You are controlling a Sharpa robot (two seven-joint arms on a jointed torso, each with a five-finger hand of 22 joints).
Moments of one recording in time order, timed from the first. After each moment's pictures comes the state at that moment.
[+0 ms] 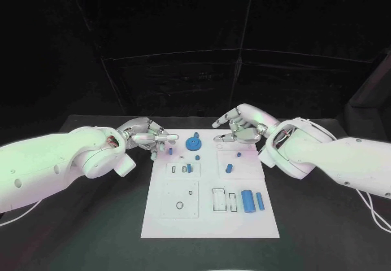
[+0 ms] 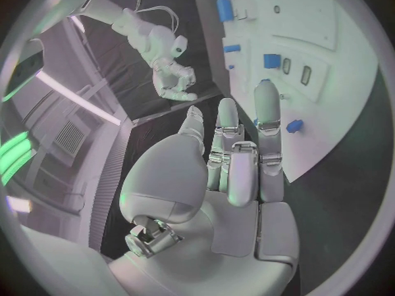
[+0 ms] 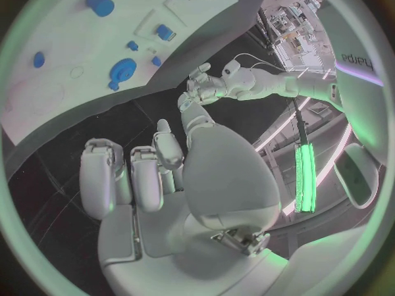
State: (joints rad) left arm 1.33 -0.88 -0.13 1.48 -0.51 -0.07 -0.01; left_hand 1.22 0.09 -0.18 0.10 0.05 1.12 0.08 0.24 0.19 1.30 0.01 0.59 0.49 1.47 -0.07 1.44 1.30 0.18 1.30 0.04 0.82 0.49; right arm 1.32 -0.87 -0.09 1.65 -1.08 -0.44 0.03; right_hand 1.36 -0.07 0.03 0.05 0.20 0.95 0.15 0.08 0.07 1.34 0.06 1.19 1.24 1.47 -0.02 1.50 1.31 0.05 1.47 0.09 1.46 1.31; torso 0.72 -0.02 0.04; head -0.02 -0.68
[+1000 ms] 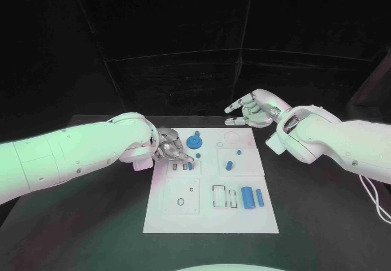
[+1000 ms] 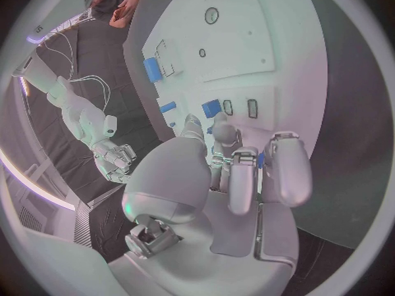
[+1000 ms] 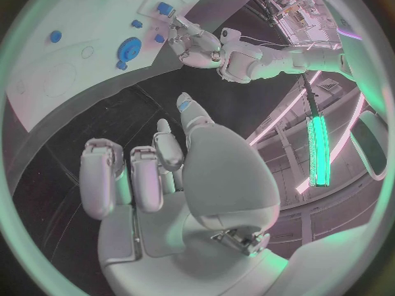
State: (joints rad) left arm 1.38 -0.63 -0.19 1.37 -0.88 0.15 -0.44; left_hand 1.23 0.12 -0.25 0.27 0.05 0.88 0.06 0.69 0.49 1.22 -0.01 1.10 0.88 1.47 -0.07 1.57 1.31 0.08 1.46 0.05 1.35 1.19; right arm 1.34 -0.87 -0.08 1.56 -0.89 -0.39 0.05; right_hand 1.36 -0.07 0.03 0.05 0.22 0.95 0.15 0.08 0.07 1.35 0.06 1.20 1.24 1.47 -0.02 1.50 1.31 0.05 1.47 0.09 1.46 1.31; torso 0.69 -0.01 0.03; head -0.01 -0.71
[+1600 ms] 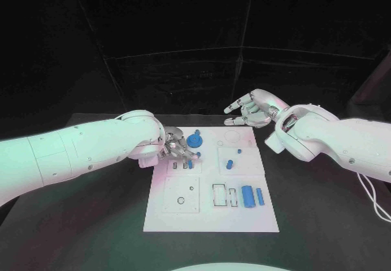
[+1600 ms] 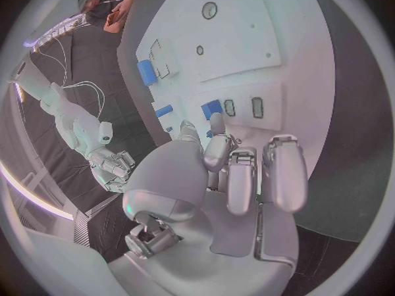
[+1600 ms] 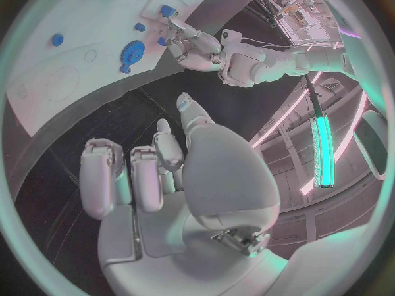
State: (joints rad) left arm 1.39 -0.57 -0.19 1.33 -0.91 0.17 -0.48; left_hand 1.20 0.12 -0.30 0.29 0.05 0.88 0.04 0.77 0.57 1.32 -0.03 1.30 1.13 1.47 -0.09 1.57 1.31 0.07 1.47 0.02 1.39 1.26; right arm 1.34 -0.85 -0.08 1.54 -0.89 -0.37 0.03; right_hand 1.36 -0.07 0.03 0.05 0.23 0.95 0.15 0.08 0.07 1.35 0.06 1.20 1.24 1.47 -0.02 1.50 1.31 0.05 1.47 0.09 1.46 1.31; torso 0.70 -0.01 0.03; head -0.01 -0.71
